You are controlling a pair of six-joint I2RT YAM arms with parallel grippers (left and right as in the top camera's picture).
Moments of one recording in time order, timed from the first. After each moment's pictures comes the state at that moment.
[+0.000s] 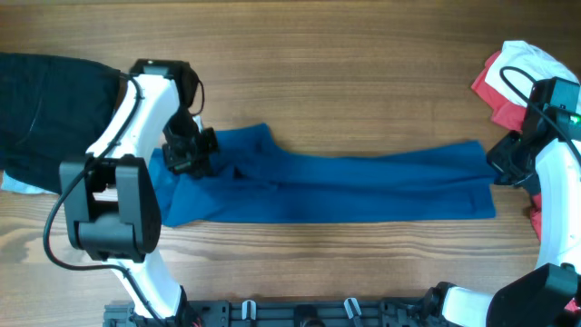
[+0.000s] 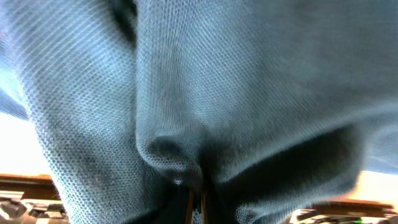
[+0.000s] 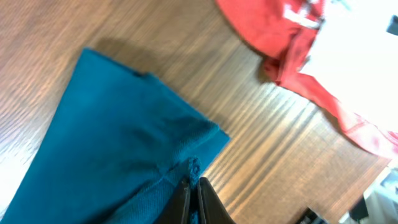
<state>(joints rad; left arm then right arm) -0.09 1.96 1.46 -1.45 0.19 -0.38 -0.36 1.47 1.22 -1.16 0.27 0.50</state>
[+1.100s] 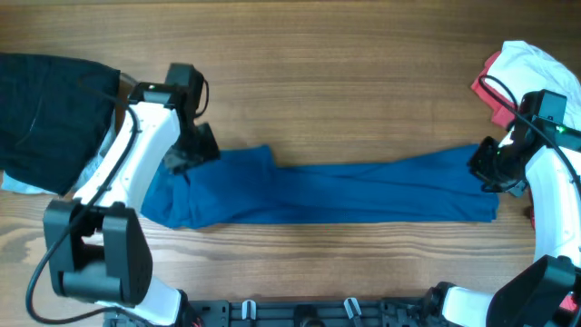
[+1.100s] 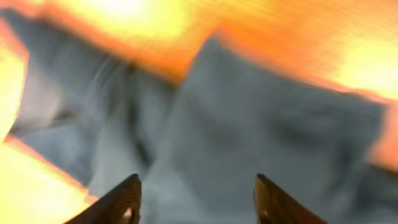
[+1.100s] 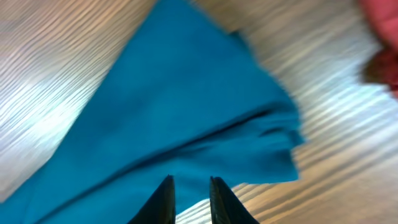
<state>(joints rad) -0.14 1.73 1.29 -1.11 -0.01 -0.50 -0.36 1.47 1.09 -1.04 -0.03 0.27</state>
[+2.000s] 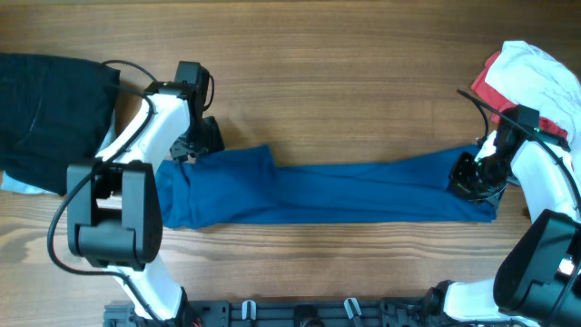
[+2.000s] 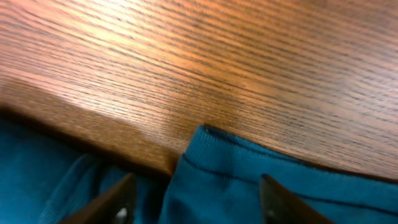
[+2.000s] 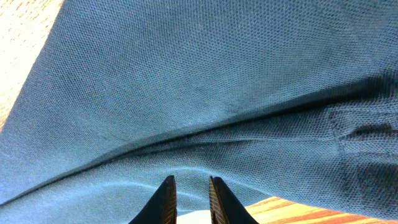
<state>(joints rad) -0.13 1.92 1.30 -0.92 -0.08 -0.44 -0.36 1.62 0.99 -0.98 -0.14 0.21</state>
